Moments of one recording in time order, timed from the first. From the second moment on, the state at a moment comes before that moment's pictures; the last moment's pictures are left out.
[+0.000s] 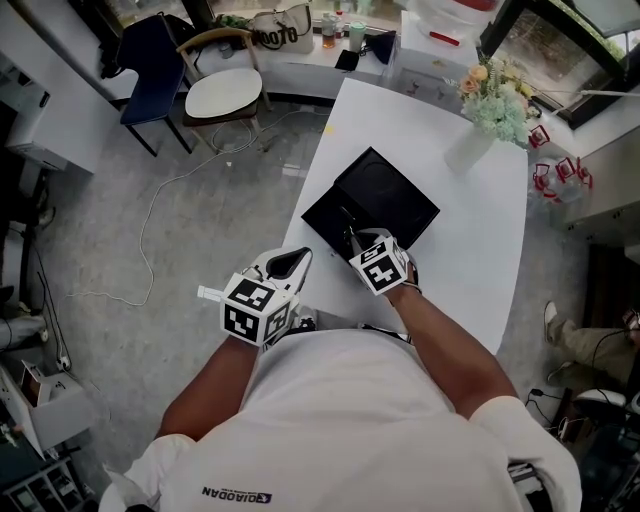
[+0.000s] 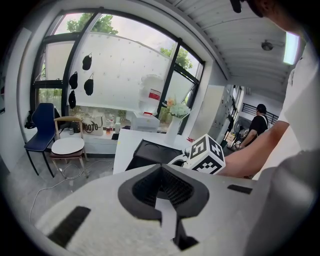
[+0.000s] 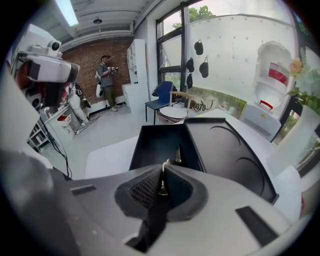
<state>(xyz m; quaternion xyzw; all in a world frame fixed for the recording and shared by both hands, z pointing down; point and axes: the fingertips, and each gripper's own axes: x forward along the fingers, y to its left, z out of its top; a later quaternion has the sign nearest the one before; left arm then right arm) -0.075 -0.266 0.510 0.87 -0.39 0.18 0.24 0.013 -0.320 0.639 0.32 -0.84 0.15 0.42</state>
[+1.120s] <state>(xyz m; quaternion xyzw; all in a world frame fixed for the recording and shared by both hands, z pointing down) -0.042 -0.281 0.485 0.89 -0.37 0.16 0.21 0.052 -0.294 0.513 0.39 -0.87 0.25 0.18</state>
